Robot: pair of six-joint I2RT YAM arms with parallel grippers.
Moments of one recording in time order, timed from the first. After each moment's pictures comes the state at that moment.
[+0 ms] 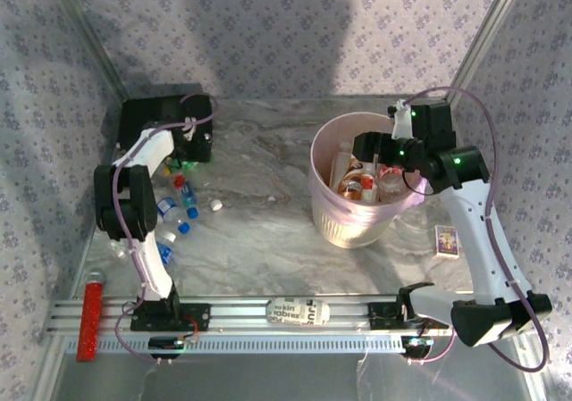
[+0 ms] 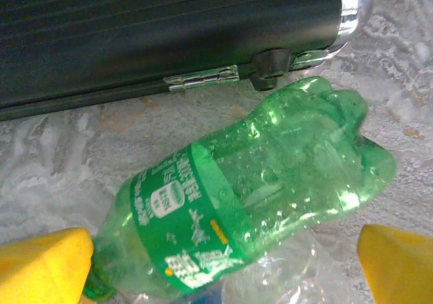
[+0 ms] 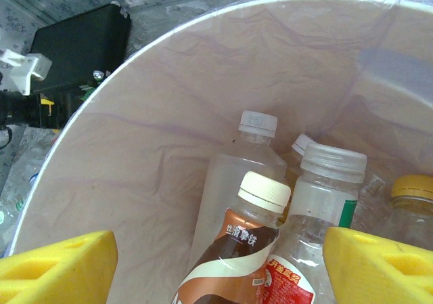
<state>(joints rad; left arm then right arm) -0.05 1.95 1.50 -0.67 -0.07 0.03 0.21 1.20 1.46 -0.98 -0.28 0.29</state>
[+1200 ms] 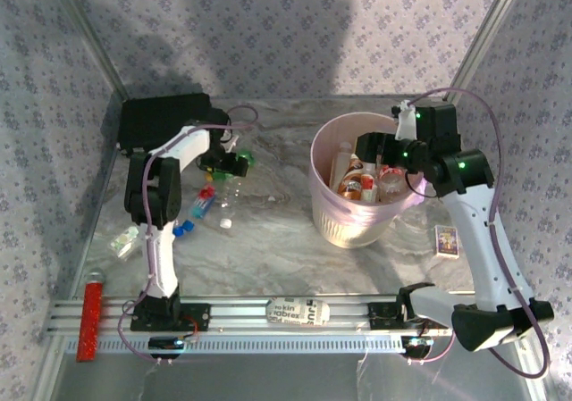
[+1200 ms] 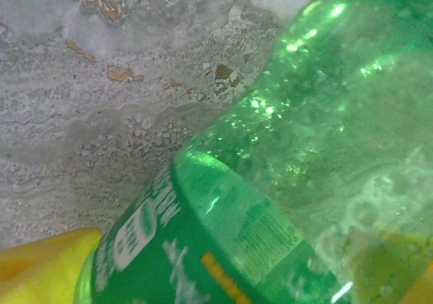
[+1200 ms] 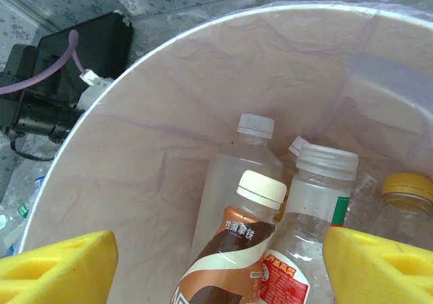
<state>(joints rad) -0.25 2.13 1.63 -0.85 0.08 0.01 0.20 1.17 1.46 -0.98 -0.28 0.29</state>
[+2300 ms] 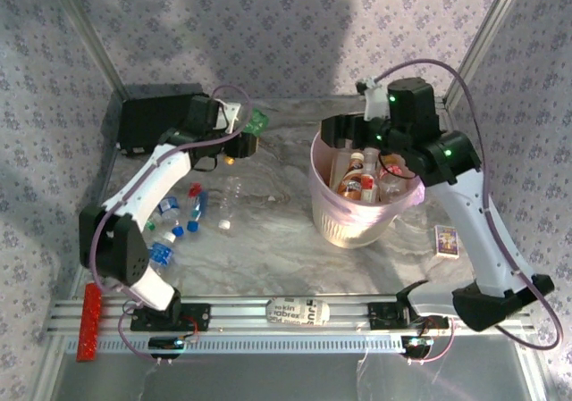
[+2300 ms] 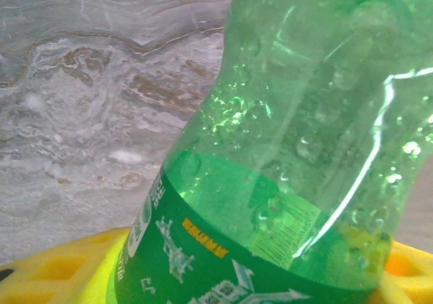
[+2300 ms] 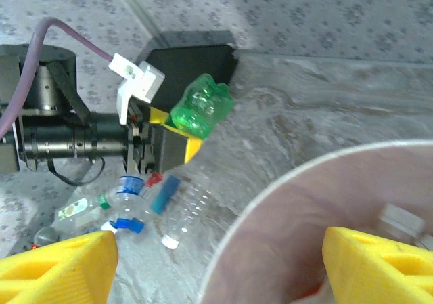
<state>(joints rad) -0.36 1.56 1.36 -0.55 0.23 -0.17 0.48 1.31 1.73 -0.89 -0.27 0.30</state>
